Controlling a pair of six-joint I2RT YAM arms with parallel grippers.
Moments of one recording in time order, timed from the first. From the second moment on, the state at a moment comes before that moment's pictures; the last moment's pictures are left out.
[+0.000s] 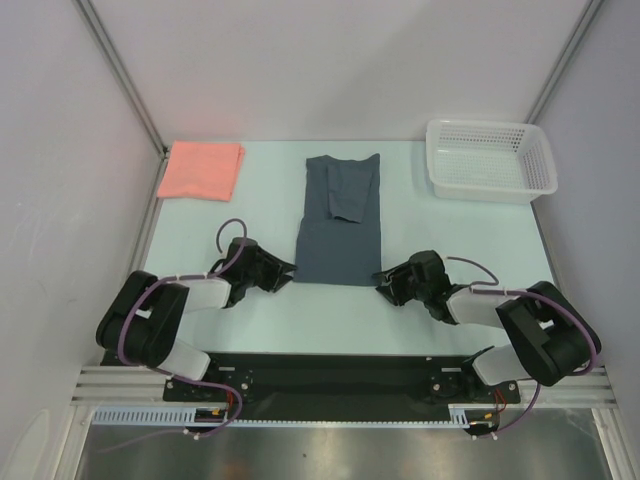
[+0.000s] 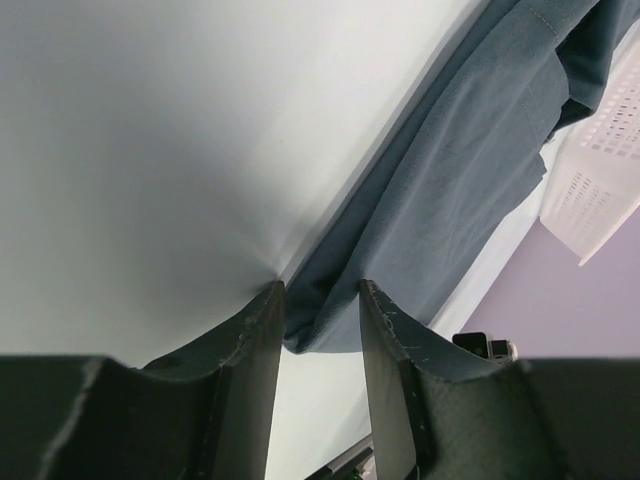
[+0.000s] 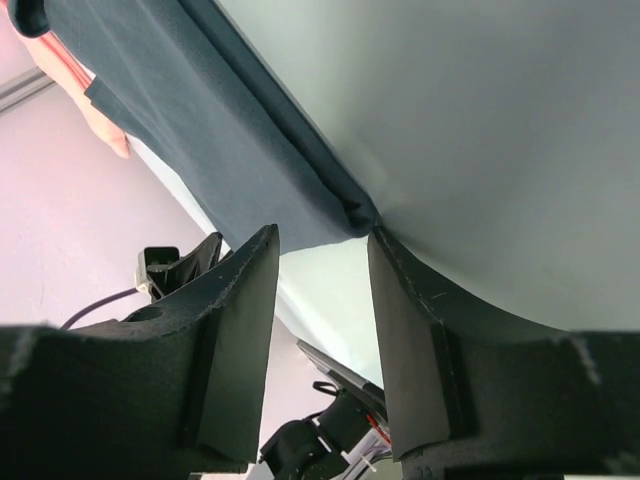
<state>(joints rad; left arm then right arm) -0.35 1.49 0.44 0.28 0.18 -1.35 0.51 1.41 0.36 0.31 -0.07 1.61</state>
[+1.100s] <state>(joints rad) -0.39 1.47 0.46 0.20 0.20 -1.39 0.46 1.44 0.39 0.28 -0.08 1.56</state>
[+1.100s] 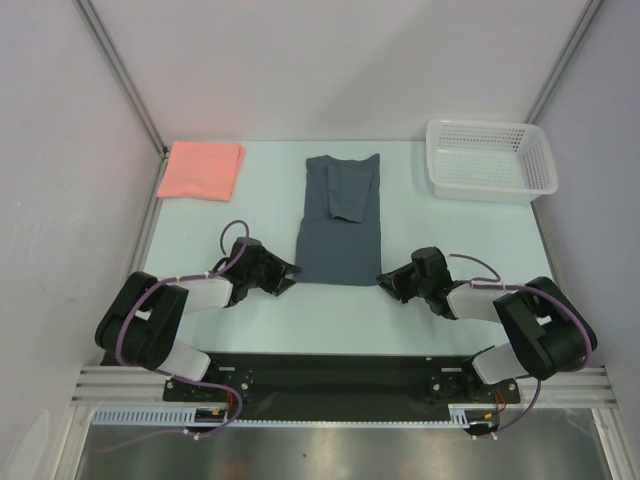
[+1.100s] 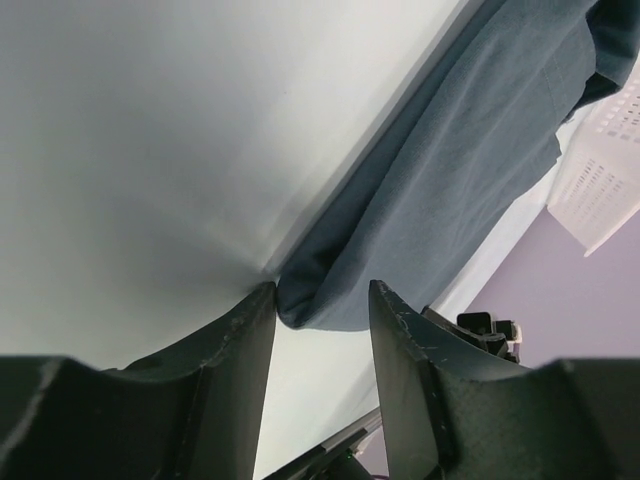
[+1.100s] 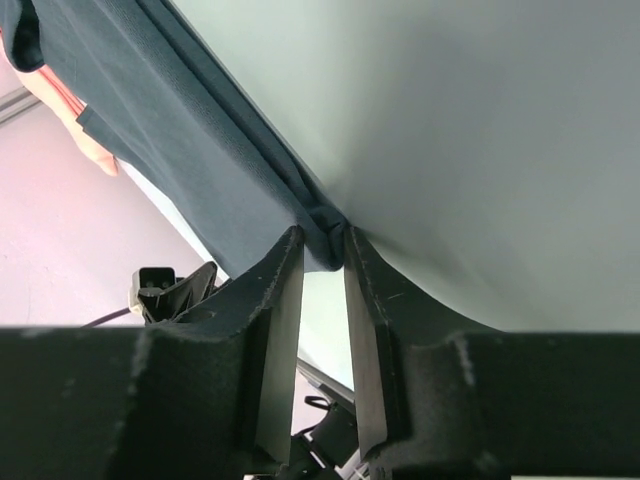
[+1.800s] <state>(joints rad) -0.37 1.51 0.49 0.17 0.20 -1.31 0.42 1.52 0.47 0.25 -0.19 1.35</state>
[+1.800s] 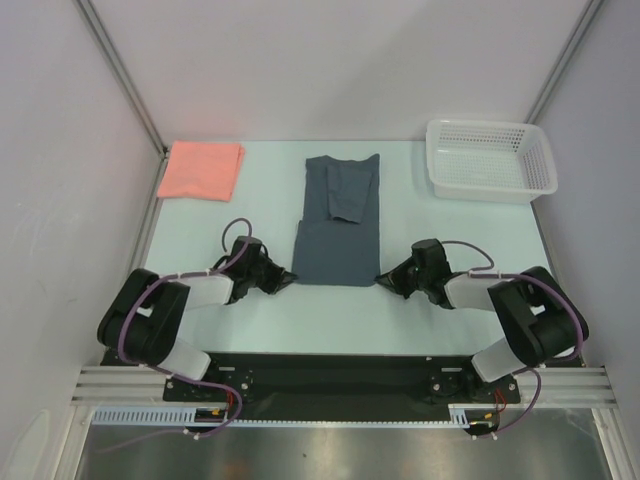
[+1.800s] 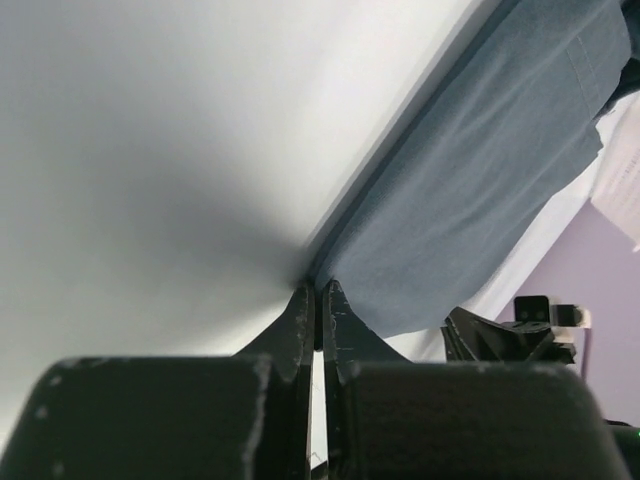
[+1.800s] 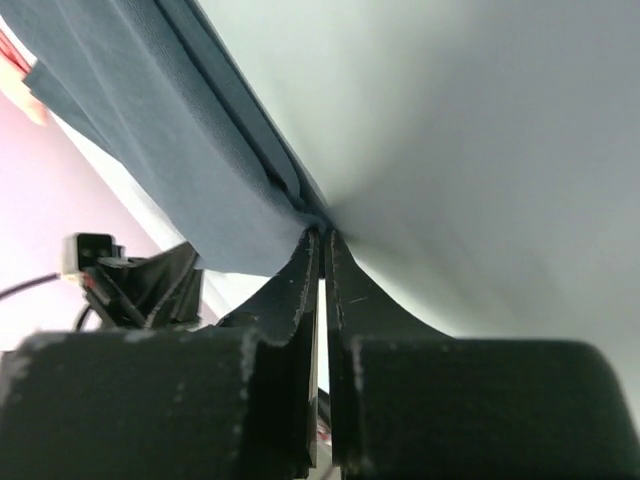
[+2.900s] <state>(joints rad) -0.77 0.85 0.48 -0.53 -0.01 -1.36 0.72 0.57 0.32 -0.58 -0.12 1.30</state>
